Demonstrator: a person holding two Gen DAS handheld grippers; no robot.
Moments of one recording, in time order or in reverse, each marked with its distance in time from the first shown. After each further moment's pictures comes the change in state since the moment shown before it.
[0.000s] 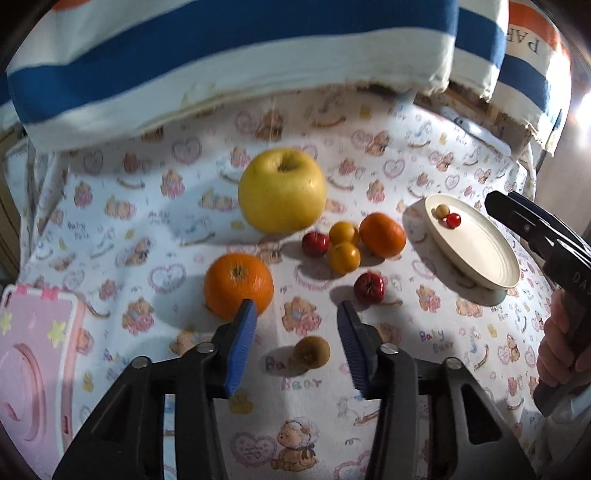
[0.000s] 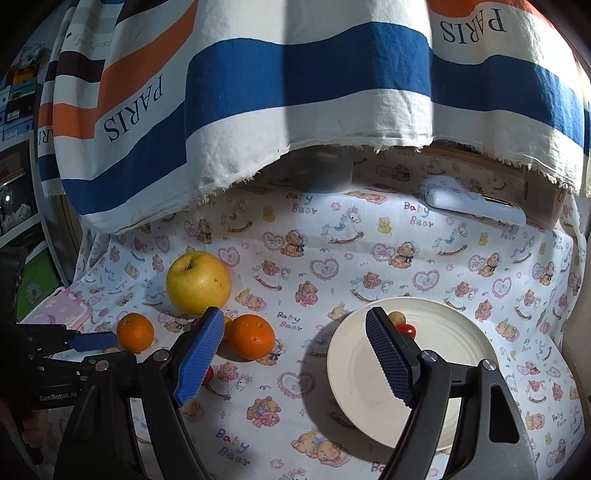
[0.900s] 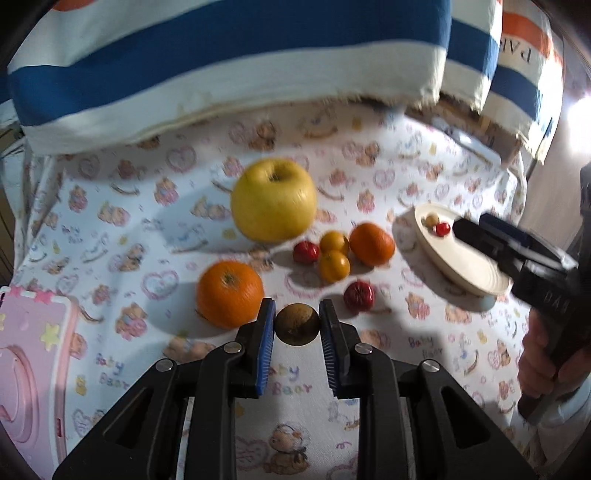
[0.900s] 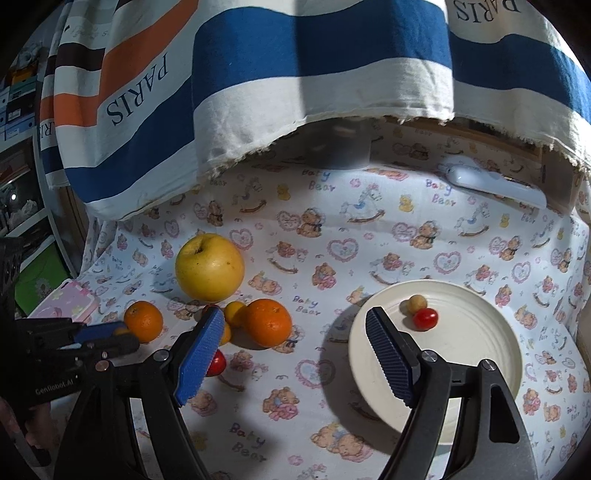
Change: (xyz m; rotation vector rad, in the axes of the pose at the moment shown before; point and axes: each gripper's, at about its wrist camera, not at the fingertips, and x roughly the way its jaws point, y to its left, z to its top) left arm -0.009 0.002 0.000 -0.004 -0.069 -0.027; right arm 0.015 0.010 -0.007 0.021 0.064 0.056
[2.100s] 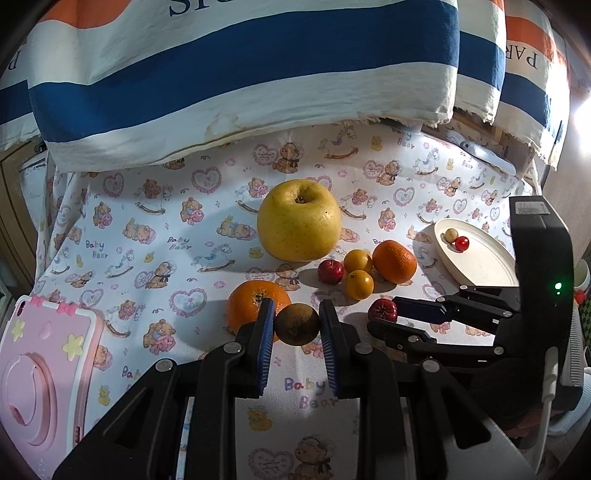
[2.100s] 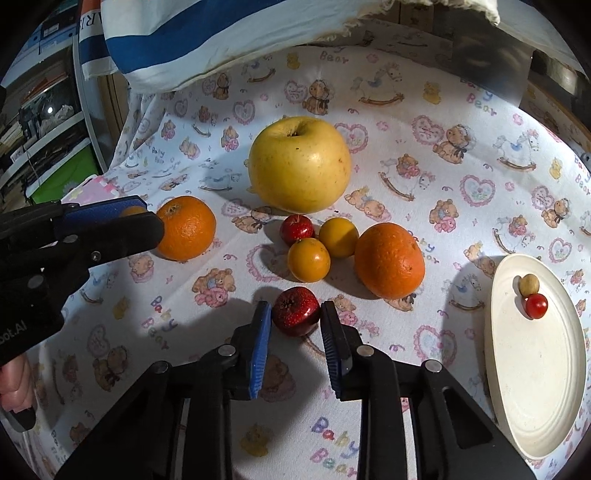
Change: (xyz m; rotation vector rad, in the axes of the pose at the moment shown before) left arm -0.003 0.004 0.001 0.013 -0.064 0.082; right arm 0.075 0.069 -0.028 -0.214 0.310 0.155
